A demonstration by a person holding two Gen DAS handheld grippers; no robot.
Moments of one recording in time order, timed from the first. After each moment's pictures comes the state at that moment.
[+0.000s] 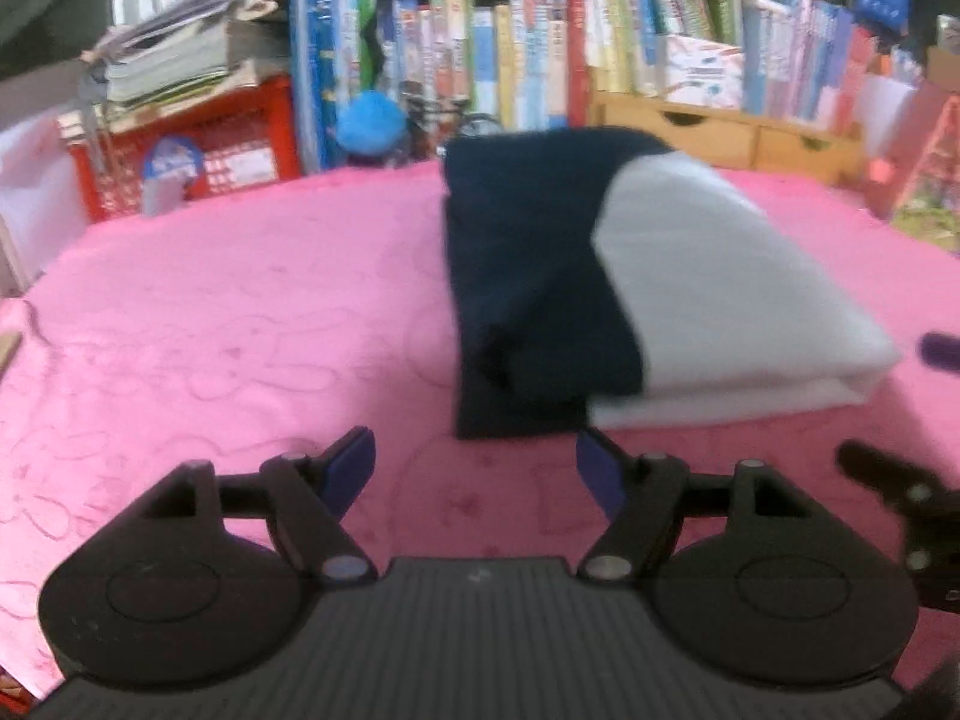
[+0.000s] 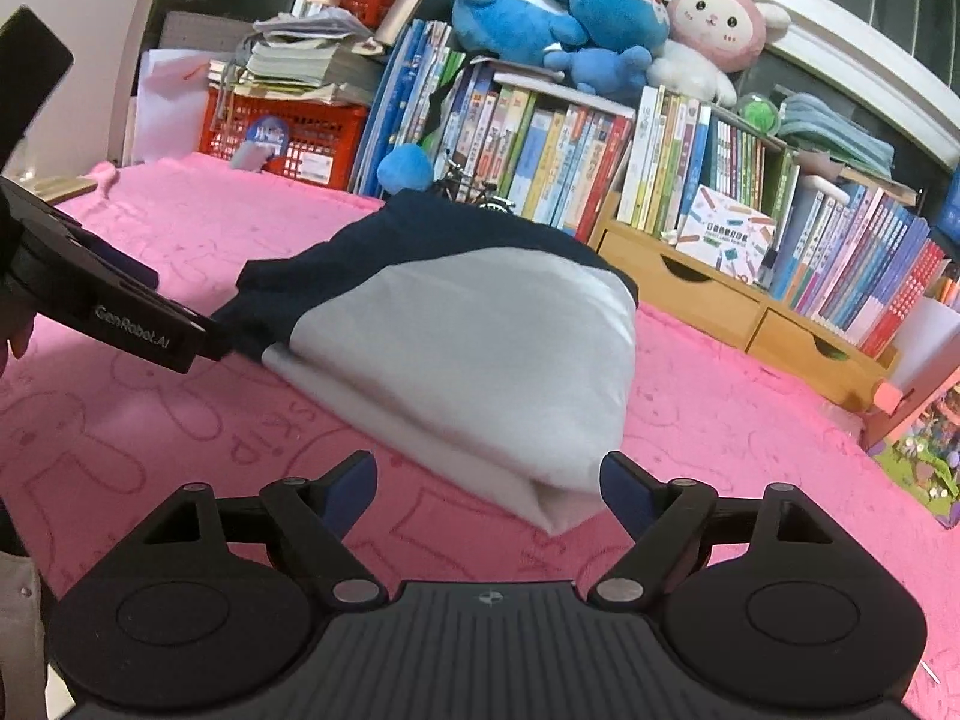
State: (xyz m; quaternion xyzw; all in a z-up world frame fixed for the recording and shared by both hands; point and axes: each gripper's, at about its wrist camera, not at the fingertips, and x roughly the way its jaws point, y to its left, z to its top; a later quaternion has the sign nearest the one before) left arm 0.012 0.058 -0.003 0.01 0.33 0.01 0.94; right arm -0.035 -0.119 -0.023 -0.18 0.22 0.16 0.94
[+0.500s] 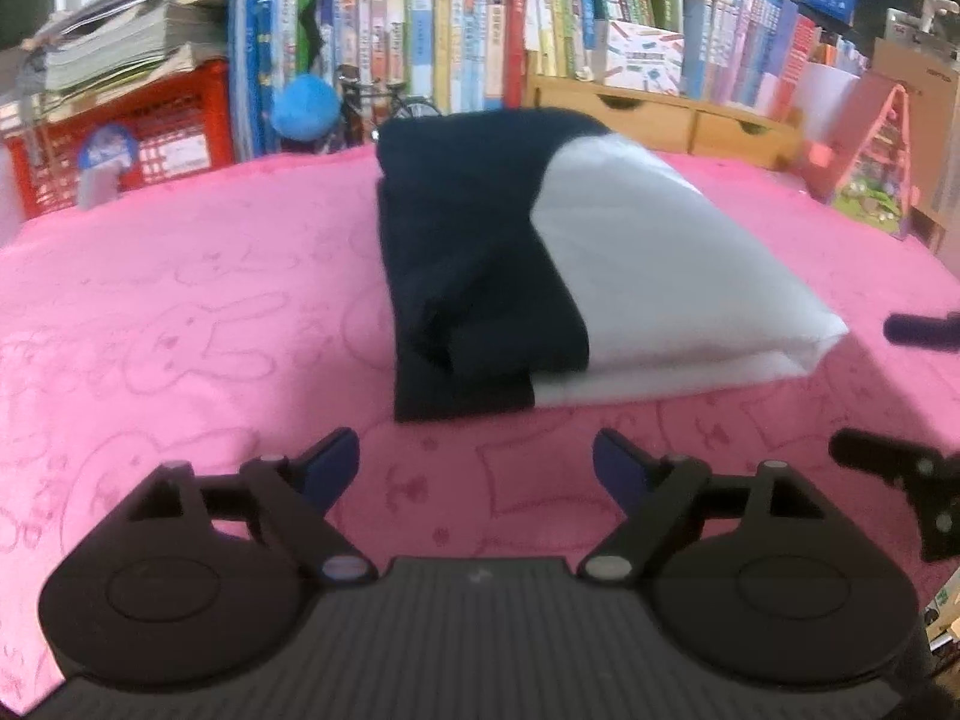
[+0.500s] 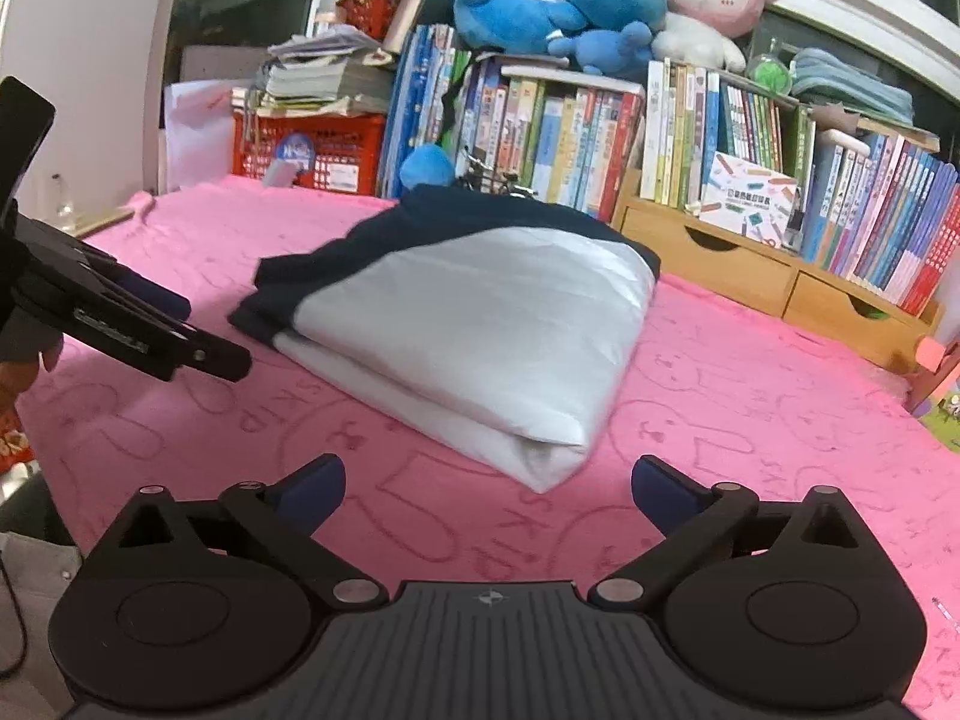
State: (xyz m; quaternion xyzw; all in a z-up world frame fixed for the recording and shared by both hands) left arm 0.013 0.060 -0.009 0.00 0.35 -0.06 0.94; right arm -0.027 -0.162 -0.025 -0.14 0.24 0.22 0.93
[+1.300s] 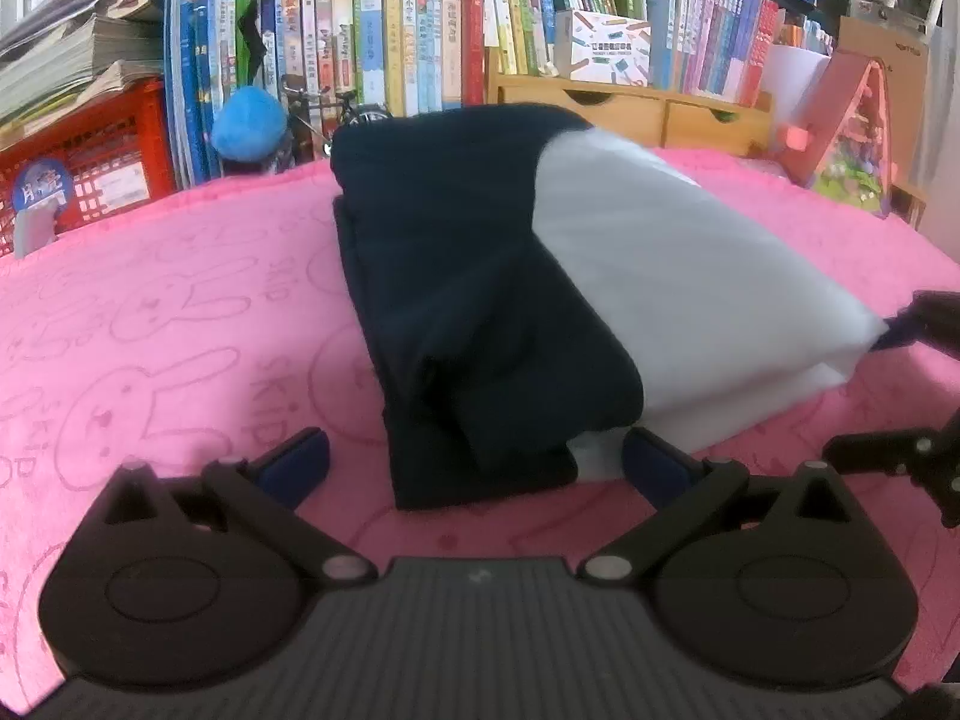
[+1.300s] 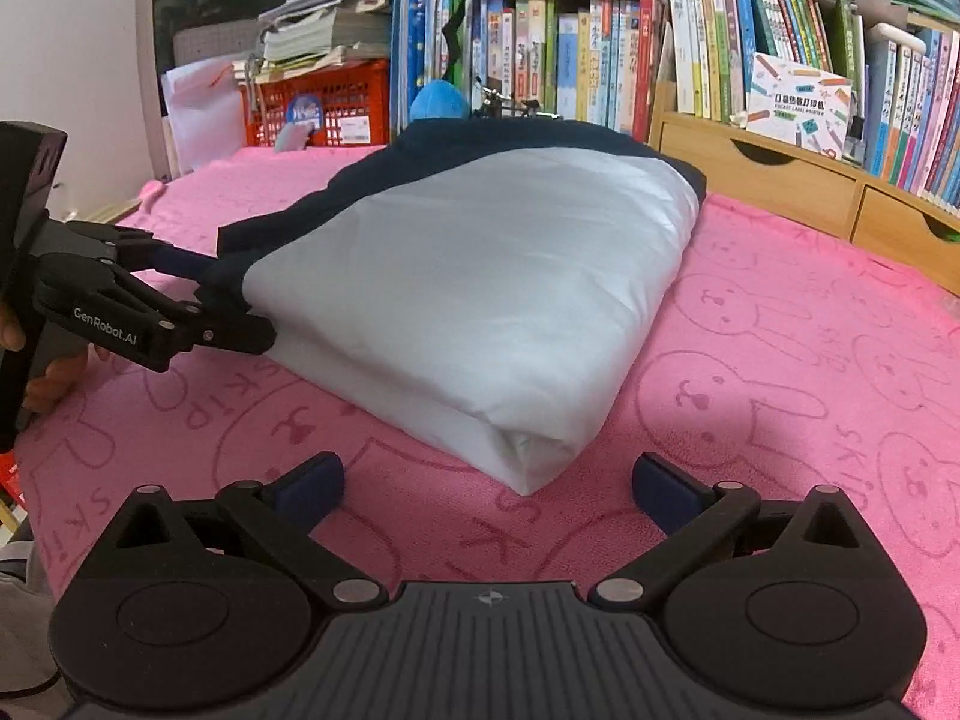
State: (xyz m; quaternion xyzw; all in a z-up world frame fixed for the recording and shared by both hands) left arm 0.051 0.065 -0.030 0.02 0.33 -0.11 0.94; right arm 0.036 -0.169 -0.045 -0.09 0.32 0.28 0.90
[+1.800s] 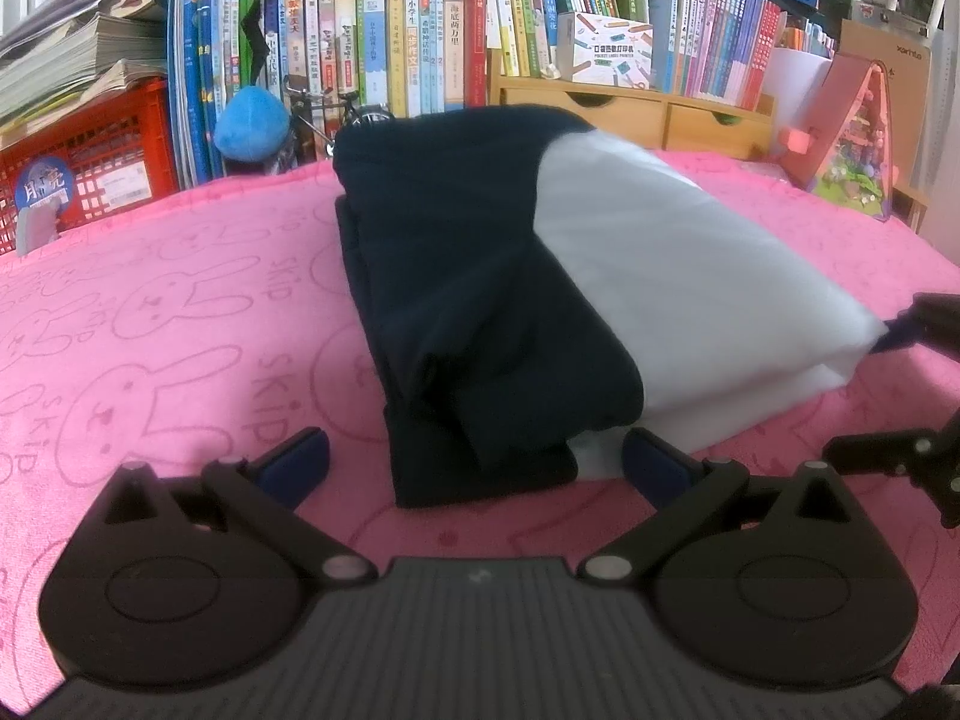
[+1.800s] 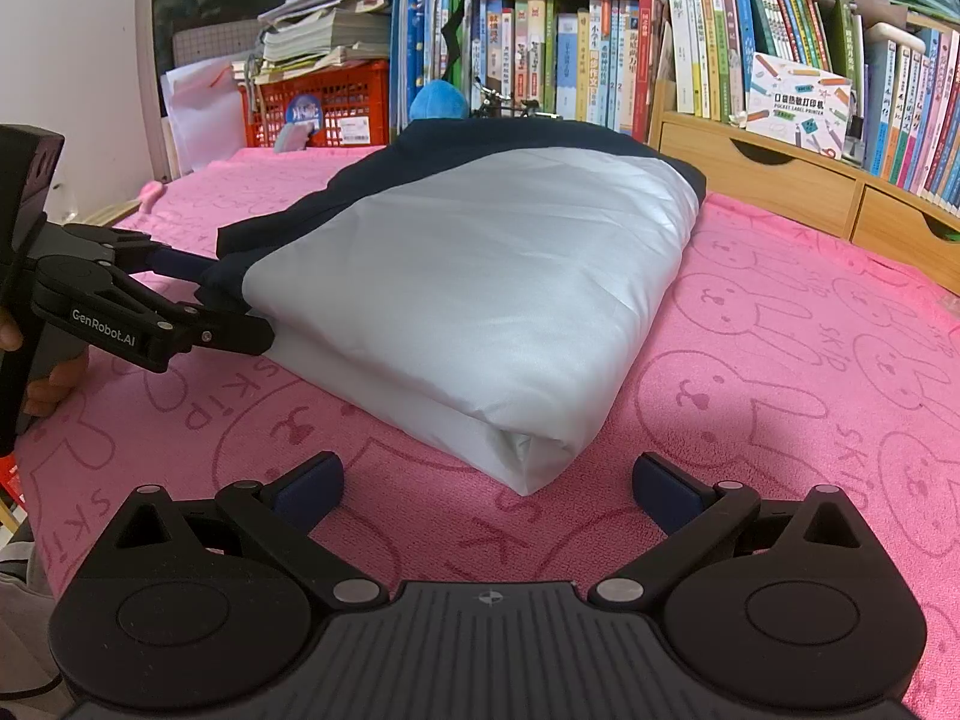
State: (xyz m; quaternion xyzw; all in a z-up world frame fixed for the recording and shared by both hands) left arm 0.052 0.065 -0.032 0.02 0.33 -0.11 0.94; right arm 0.036 -0.171 -0.045 -0.10 0.32 0.28 0.90
